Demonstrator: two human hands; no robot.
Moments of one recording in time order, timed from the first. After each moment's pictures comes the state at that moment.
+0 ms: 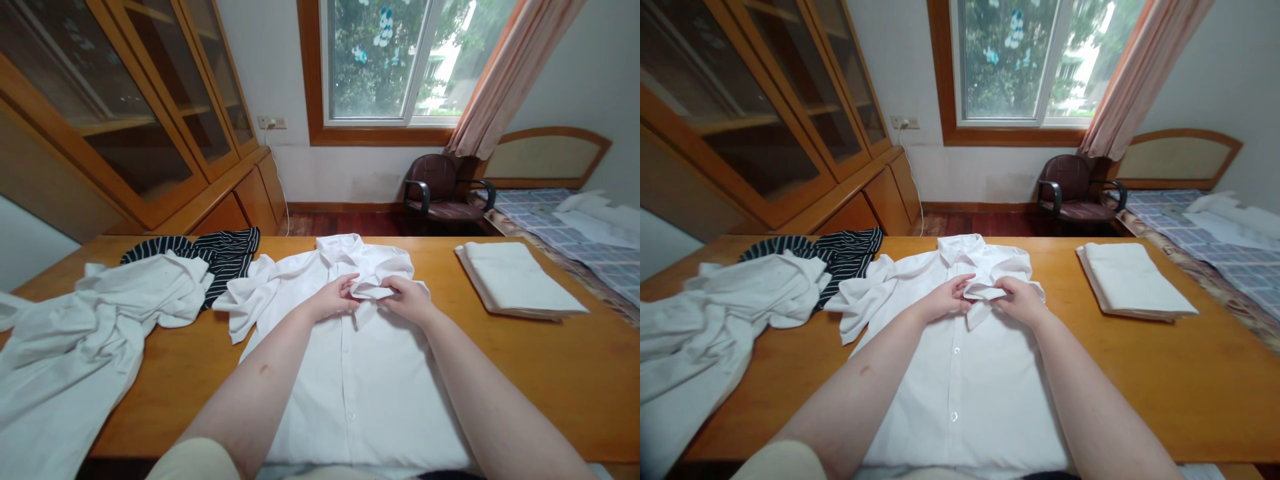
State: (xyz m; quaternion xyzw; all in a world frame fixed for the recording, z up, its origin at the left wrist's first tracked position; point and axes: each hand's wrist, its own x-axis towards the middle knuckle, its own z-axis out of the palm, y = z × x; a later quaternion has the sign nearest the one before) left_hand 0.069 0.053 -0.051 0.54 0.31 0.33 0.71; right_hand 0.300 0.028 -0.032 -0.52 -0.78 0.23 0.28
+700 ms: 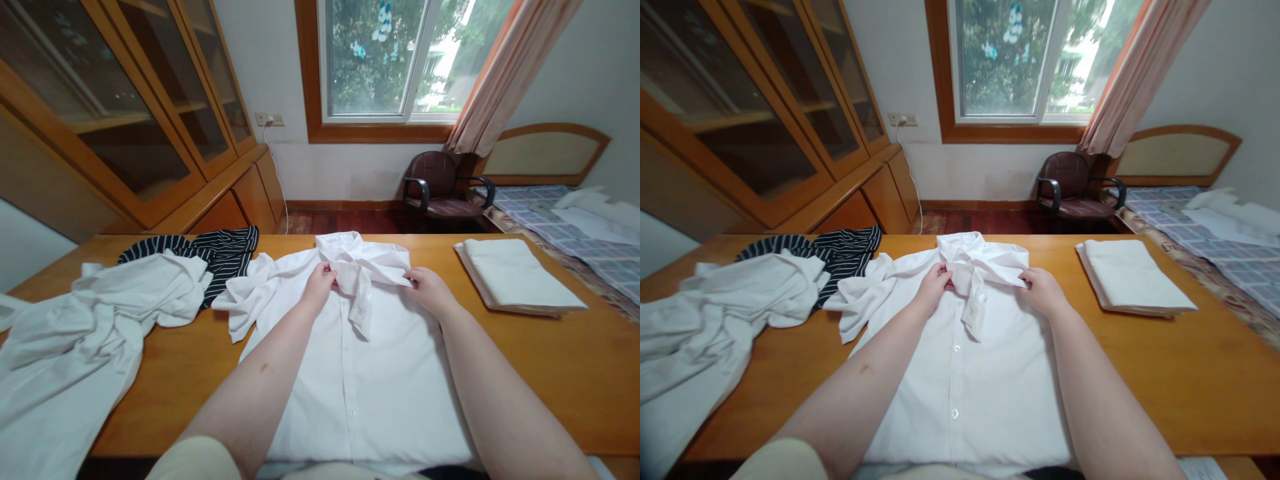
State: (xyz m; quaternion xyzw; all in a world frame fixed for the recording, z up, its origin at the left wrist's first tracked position) left_hand 0.063 0.074 -0.061 0.47 0.53 0.47 0.52; right_hand 0.344 0.041 -0.029 -0.63 -0.75 0.09 0.18
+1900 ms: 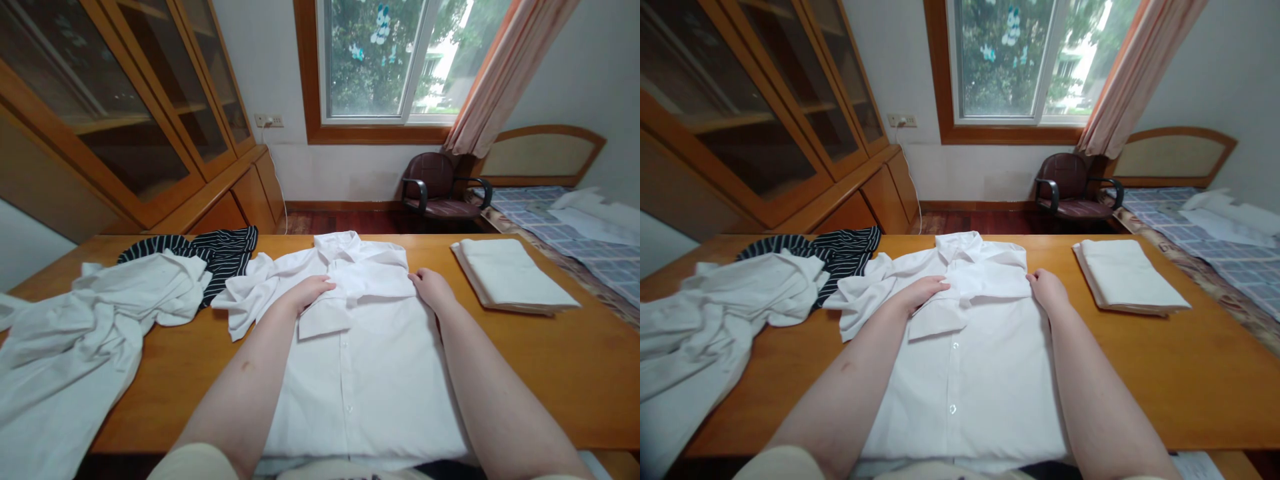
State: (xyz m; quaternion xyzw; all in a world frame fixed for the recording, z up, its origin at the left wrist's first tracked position) left_hand 0.031 0.056 -0.027 0.49 0.47 0.25 0.69; right_hand 0.358 0.055 -0.039 -0.78 -0.60 0.13 0.11
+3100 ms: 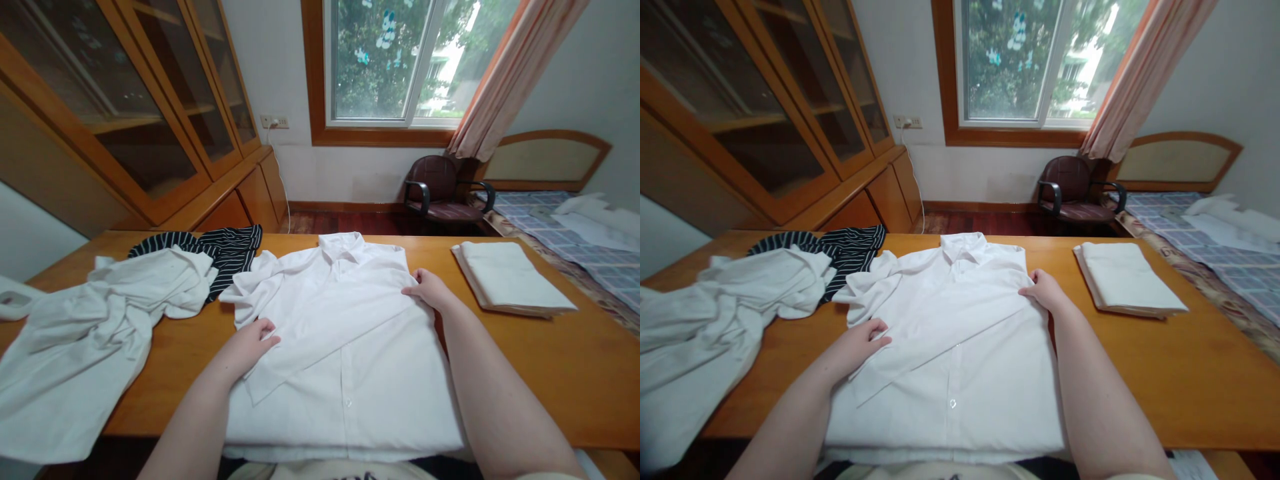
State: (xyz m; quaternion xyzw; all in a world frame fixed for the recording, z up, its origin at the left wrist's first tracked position) left_hand -0.077 -0.056 -0.026 0.63 0.71 0.08 0.31; right_hand 0.355 0.044 -0.029 -0.73 -0.59 0.27 0.21
